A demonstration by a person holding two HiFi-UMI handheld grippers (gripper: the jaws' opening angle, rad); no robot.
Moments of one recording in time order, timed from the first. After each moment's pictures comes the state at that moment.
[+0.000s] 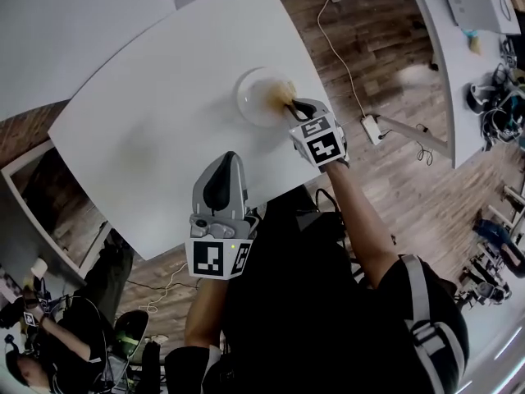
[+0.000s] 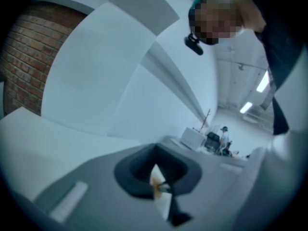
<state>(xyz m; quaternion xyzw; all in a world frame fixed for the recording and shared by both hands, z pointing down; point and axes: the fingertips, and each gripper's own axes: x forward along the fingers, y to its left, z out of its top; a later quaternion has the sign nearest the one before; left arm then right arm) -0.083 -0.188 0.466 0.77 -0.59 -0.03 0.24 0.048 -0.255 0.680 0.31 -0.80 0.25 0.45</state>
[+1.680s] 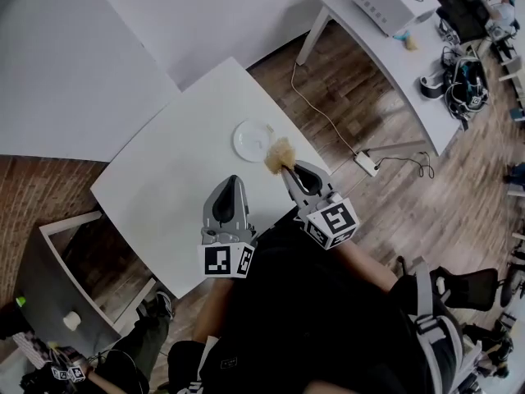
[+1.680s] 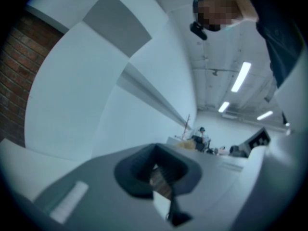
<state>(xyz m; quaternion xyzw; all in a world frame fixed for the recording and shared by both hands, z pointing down) -0.066 -0.152 0.366 0.84 -0.52 -0.05 0.14 0.047 -0.162 0.405 0.46 -0.87 0.16 0.07</state>
